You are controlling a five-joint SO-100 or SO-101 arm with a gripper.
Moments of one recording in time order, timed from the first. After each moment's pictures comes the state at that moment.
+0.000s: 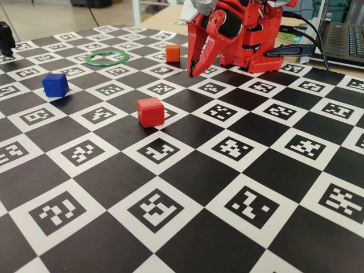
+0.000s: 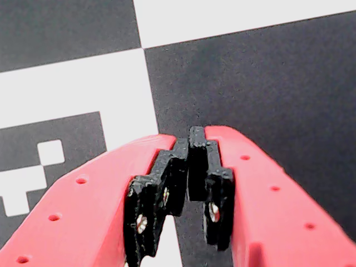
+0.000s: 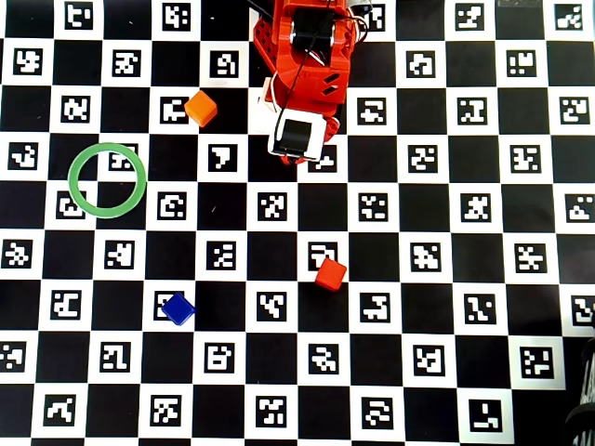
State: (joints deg) arm 6.5 189.5 179.3 72.5 -86.0
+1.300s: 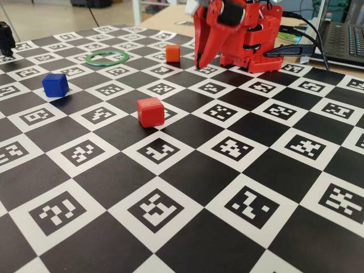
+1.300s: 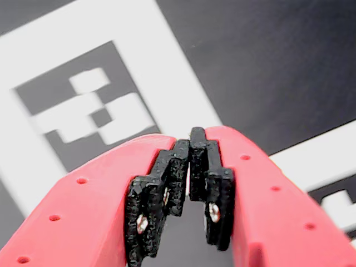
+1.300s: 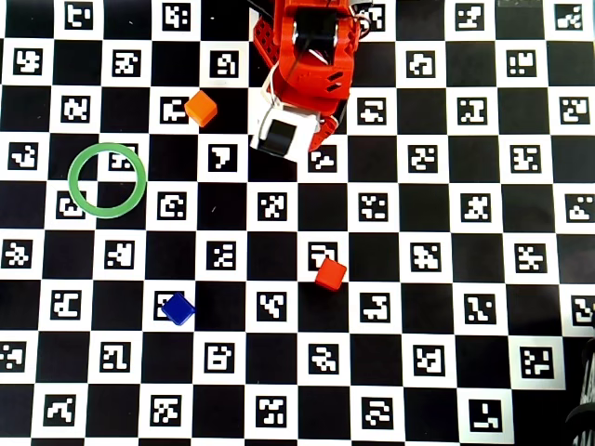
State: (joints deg) arm 3.1 158.4 148.4 80.3 -63.7
